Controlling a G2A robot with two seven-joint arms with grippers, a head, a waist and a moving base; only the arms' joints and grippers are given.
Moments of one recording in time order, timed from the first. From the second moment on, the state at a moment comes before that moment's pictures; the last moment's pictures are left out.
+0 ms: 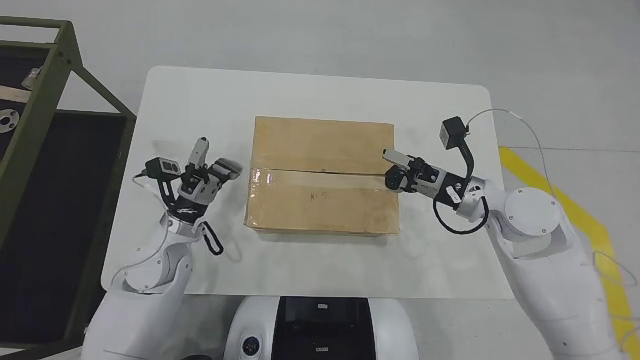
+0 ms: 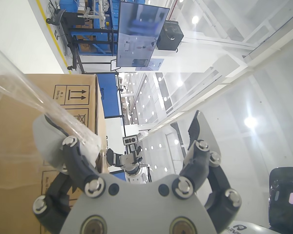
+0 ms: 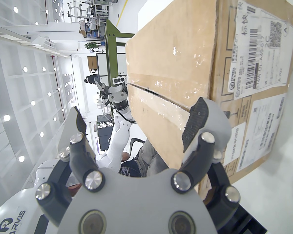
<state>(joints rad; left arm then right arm) 1.74 -1.12 -1.54 -1.78 -0.53 -0.48 -0.33 -1.32 -1.08 1.32 -1.79 0.24 0.12 0.84</state>
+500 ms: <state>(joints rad) 1.74 -1.13 -1.53 -1.84 -0.45 -0.55 -0.31 -1.32 -1.08 1.32 -1.79 0.24 0.12 0.84</state>
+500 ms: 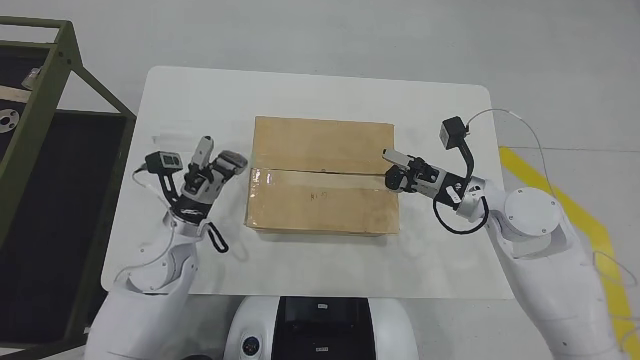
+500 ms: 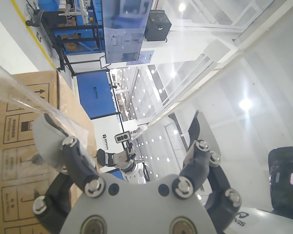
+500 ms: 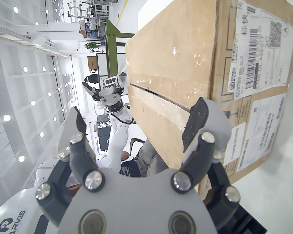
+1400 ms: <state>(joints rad) 1.70 -1.16 -1.37 -2.01 -0.08 -0.48 -0.26 -1.32 -1.08 1.32 -1.79 0.24 0.12 0.84</state>
